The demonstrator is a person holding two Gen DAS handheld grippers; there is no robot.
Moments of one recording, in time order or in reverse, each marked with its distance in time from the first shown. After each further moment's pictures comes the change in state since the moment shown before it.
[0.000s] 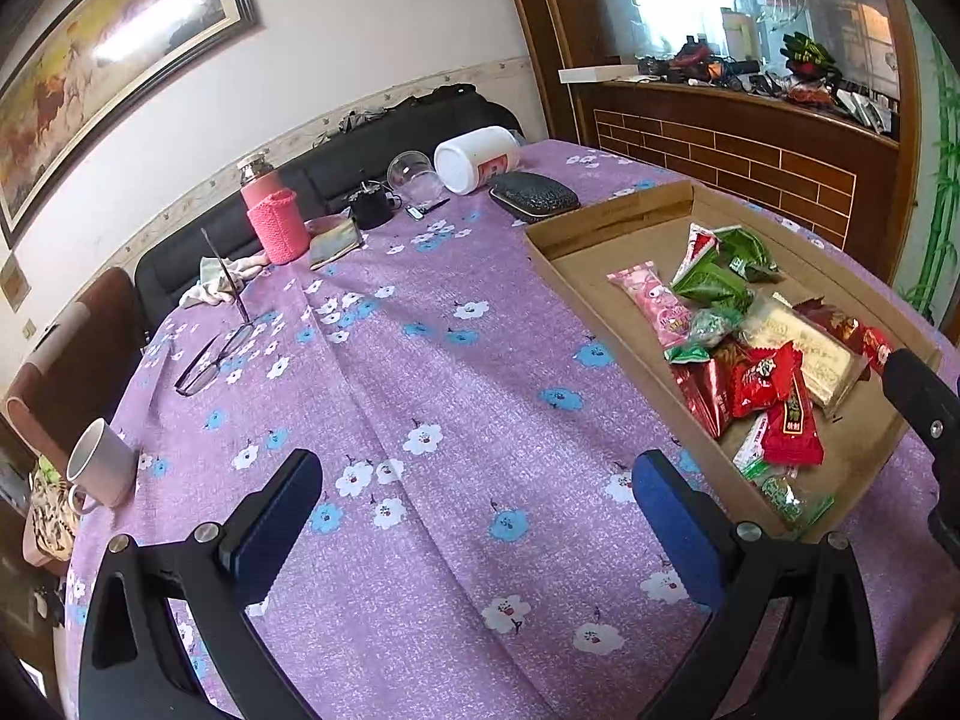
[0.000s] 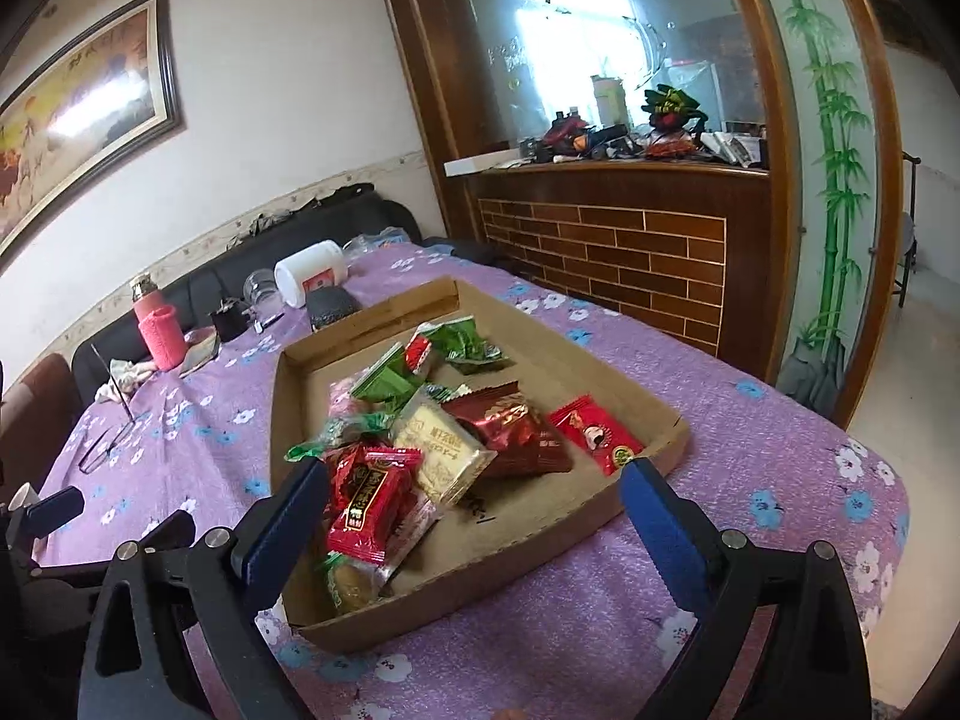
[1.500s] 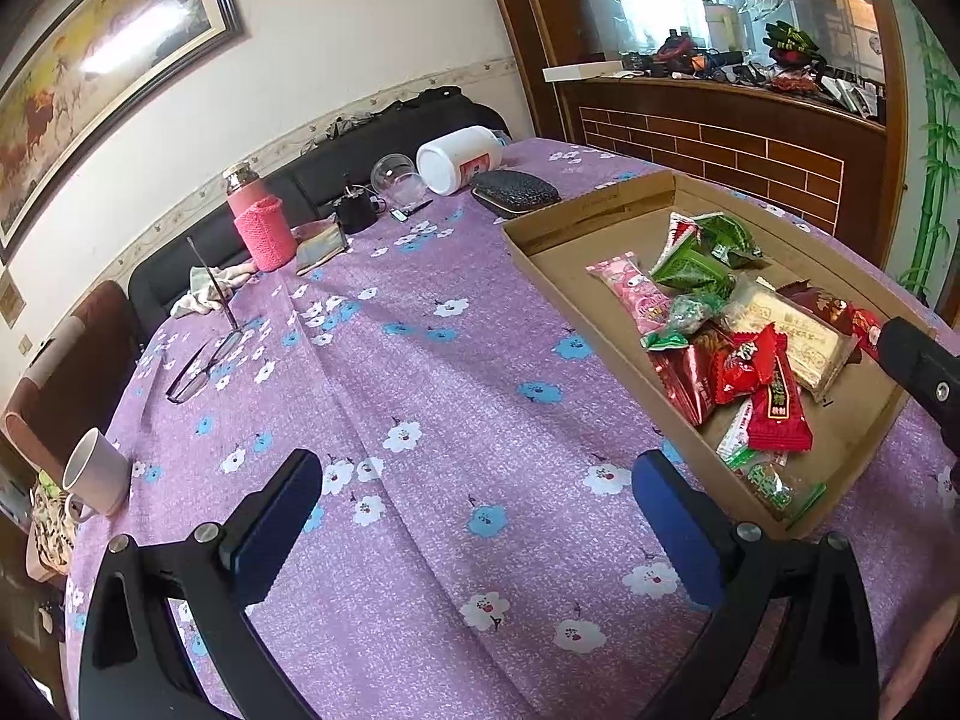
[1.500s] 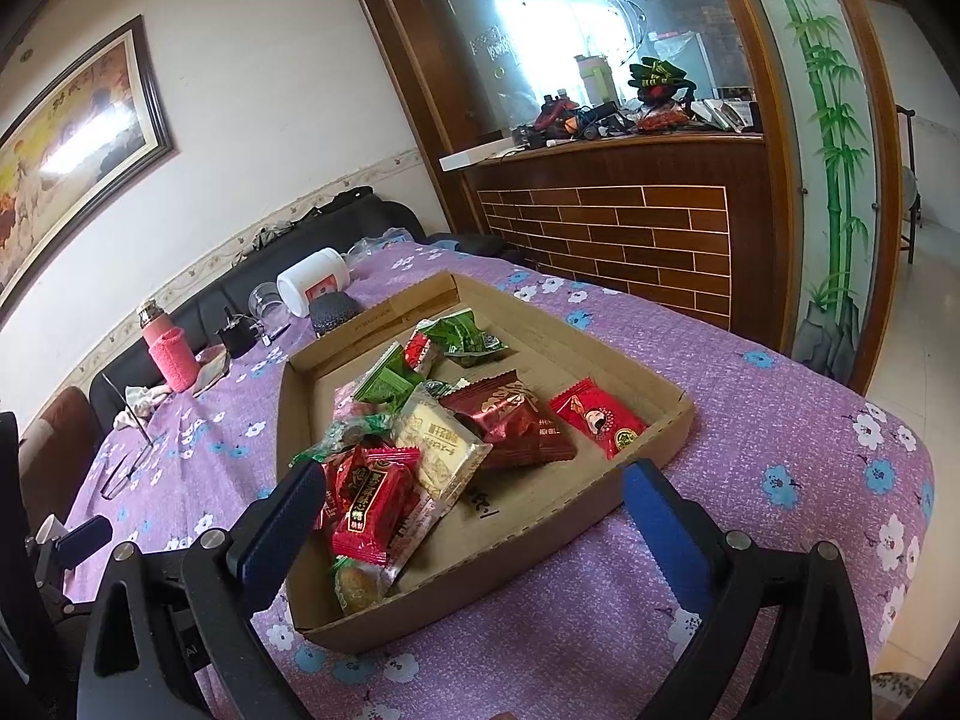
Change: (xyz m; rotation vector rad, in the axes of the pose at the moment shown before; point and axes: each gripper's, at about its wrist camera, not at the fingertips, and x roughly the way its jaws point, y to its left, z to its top) left arm -0.001 -0.011 -0.002 0.032 -0.002 -0.015; right arm 0.002 -0.012 -0.001 0.088 0.013 0.048
